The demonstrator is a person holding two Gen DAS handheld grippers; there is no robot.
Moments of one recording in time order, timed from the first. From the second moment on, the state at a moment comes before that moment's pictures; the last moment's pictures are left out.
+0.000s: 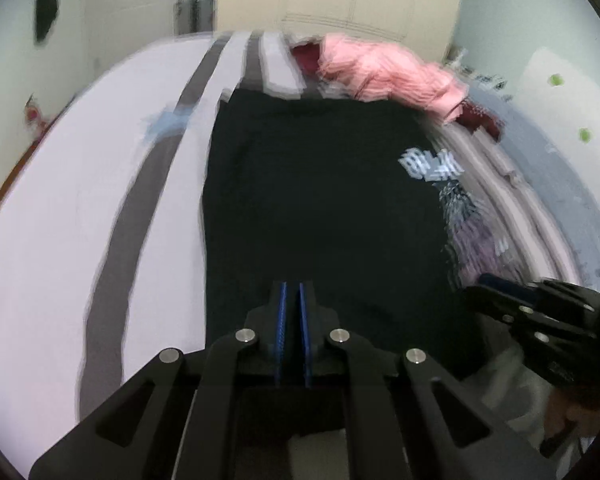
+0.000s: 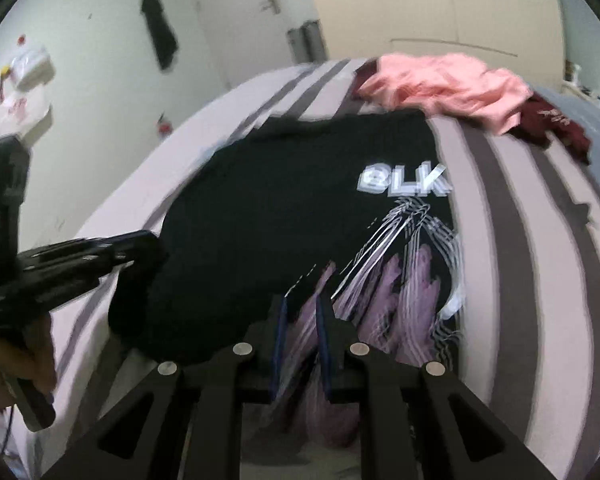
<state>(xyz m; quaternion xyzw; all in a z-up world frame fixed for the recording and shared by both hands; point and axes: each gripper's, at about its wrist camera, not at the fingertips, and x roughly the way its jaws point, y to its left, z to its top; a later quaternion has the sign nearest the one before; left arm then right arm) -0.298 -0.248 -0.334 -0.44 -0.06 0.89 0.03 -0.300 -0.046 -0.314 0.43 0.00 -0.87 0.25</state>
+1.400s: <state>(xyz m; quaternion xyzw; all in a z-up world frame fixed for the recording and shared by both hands) -0.250 -0.282 -0.330 -0.47 -0.13 0.88 0.02 -0.261 0.018 -0.316 0.47 -0.05 -0.86 0.18</state>
